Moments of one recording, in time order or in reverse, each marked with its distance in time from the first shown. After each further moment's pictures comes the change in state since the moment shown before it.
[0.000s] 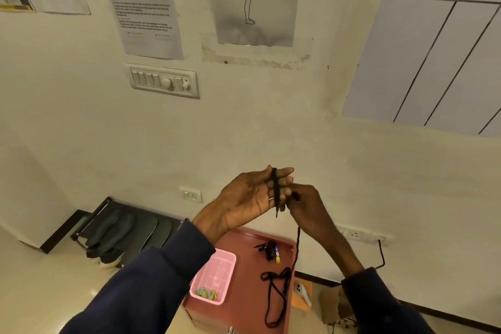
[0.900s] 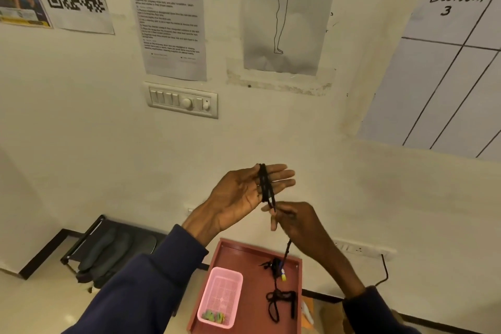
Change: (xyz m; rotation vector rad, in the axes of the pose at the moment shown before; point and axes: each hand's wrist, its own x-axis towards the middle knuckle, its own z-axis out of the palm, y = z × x) left_hand -0.051 0.094 -0.047 -0.030 -0.172 0.079; right_hand 0.019 -0.081 0.064 -0.003 -0.046 -0.005
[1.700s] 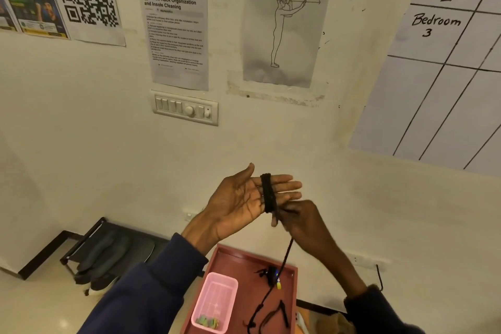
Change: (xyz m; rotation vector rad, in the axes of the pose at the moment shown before) left_hand -0.022 -0.013 0.042 -0.093 -0.048 -0.024; right_hand -0.012 -0.020 -0.029 -0.018 0.017 -0.019
